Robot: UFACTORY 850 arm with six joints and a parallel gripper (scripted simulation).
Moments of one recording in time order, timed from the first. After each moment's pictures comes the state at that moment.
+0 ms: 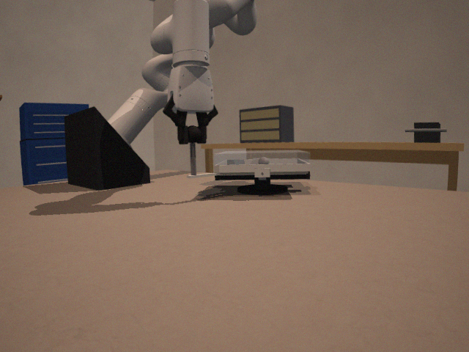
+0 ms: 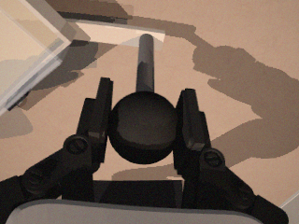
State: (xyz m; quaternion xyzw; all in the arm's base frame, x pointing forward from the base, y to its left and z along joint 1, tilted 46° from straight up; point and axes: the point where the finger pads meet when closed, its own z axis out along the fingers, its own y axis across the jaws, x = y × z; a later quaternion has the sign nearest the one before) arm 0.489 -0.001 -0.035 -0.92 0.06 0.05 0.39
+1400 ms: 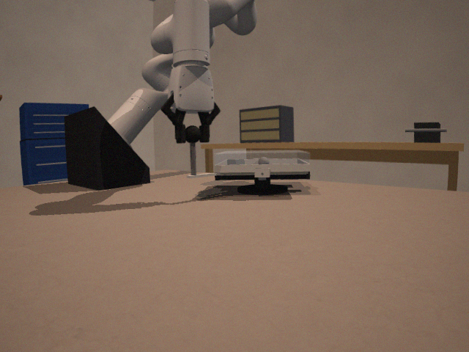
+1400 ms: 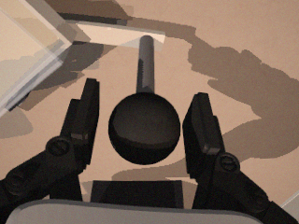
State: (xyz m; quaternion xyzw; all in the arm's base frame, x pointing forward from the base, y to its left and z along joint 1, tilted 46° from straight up) arm 0.491 -0.001 -0.034 -0.92 0.06 0.05 0.39
